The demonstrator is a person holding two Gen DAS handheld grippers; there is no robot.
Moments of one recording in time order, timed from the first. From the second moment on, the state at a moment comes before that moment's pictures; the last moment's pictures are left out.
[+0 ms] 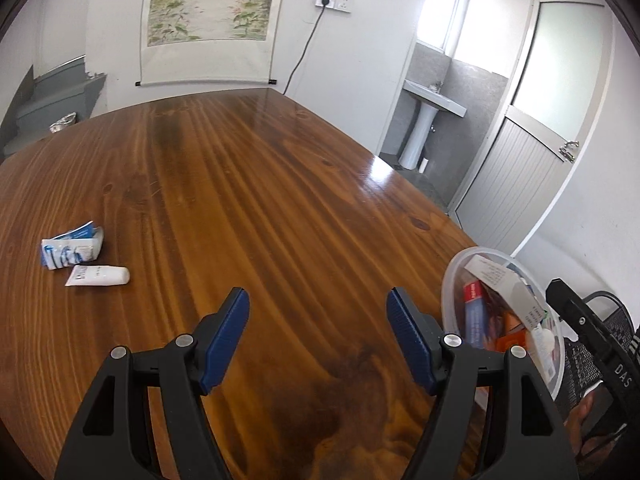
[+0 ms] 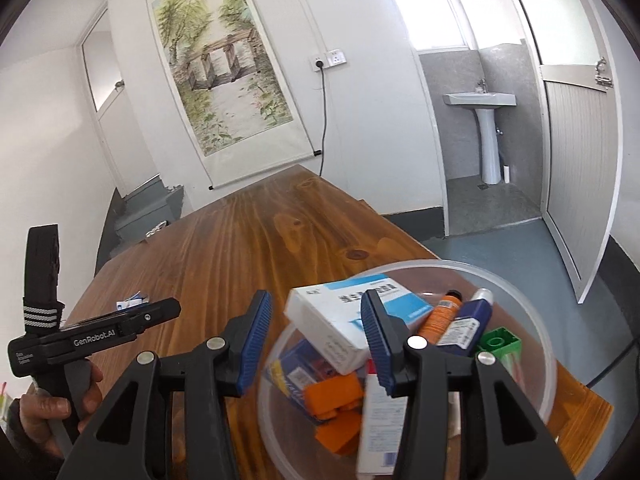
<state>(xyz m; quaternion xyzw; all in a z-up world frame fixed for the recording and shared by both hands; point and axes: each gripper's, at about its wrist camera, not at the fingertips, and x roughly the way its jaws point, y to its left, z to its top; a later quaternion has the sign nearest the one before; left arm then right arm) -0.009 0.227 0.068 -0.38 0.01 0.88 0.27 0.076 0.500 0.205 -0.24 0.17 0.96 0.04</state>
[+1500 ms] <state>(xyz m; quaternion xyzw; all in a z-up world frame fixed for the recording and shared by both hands) -0.086 -0.015 0.040 -0.41 -0.07 0.91 0.06 -0.174 0.204 0.128 -0.41 -0.08 0.87 -0.27</state>
